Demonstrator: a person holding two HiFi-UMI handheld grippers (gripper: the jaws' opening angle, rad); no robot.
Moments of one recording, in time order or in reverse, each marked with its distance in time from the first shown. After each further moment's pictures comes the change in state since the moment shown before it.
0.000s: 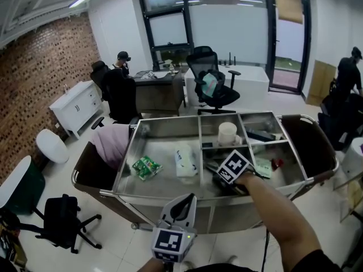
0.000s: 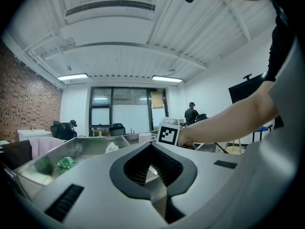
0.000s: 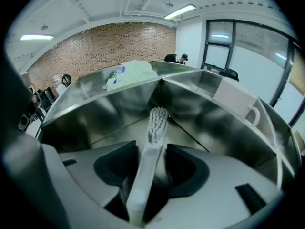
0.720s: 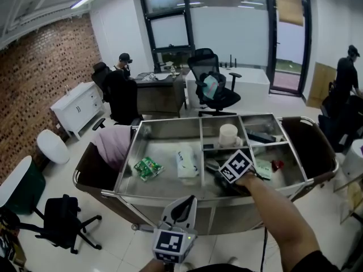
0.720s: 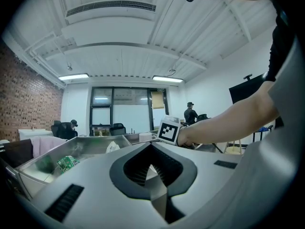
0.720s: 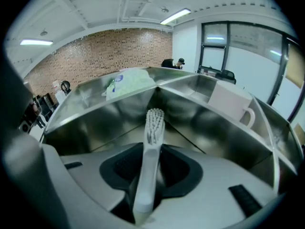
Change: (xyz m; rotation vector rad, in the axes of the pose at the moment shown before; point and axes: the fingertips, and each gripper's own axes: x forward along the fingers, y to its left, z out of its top) left arm -0.006 0.000 -0.006 0.010 -0.002 0.001; right arm -0.010 -0.002 0.009 0.043 -0.068 0.002
